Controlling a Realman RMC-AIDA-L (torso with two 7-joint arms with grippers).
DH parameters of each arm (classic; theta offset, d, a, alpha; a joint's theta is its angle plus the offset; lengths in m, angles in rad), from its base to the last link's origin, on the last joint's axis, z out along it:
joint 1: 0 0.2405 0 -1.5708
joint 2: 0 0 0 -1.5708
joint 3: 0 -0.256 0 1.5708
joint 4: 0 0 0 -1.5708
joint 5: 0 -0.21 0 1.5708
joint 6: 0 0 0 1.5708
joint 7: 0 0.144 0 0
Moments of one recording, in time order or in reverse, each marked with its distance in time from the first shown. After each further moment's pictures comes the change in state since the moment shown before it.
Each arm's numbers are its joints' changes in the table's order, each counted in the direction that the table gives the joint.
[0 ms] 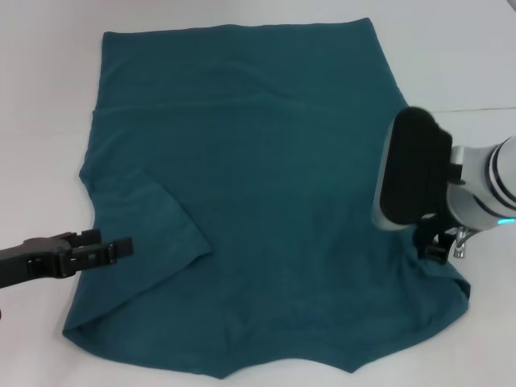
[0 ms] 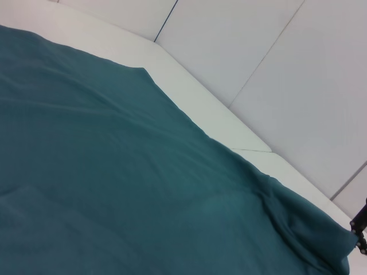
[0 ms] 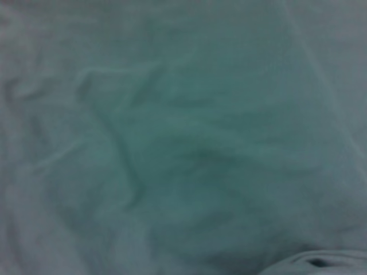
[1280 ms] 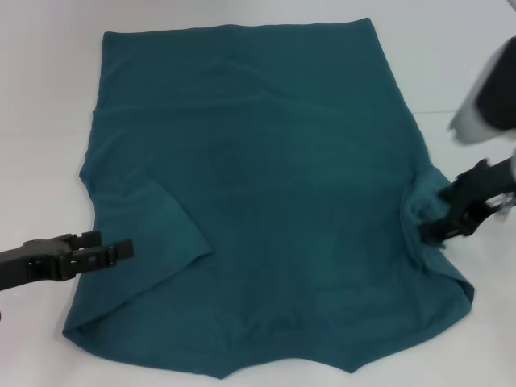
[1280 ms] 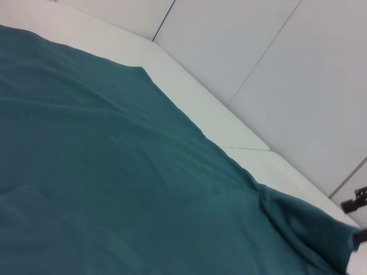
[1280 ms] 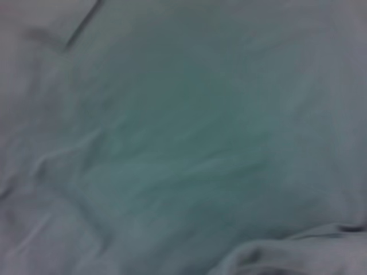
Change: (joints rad) left arm 0.005 -0.003 0.000 0.005 0.000 0.006 0.008; right arm 0.017 -0.007 -0.444 0.011 -0.205 -0.120 -0.036
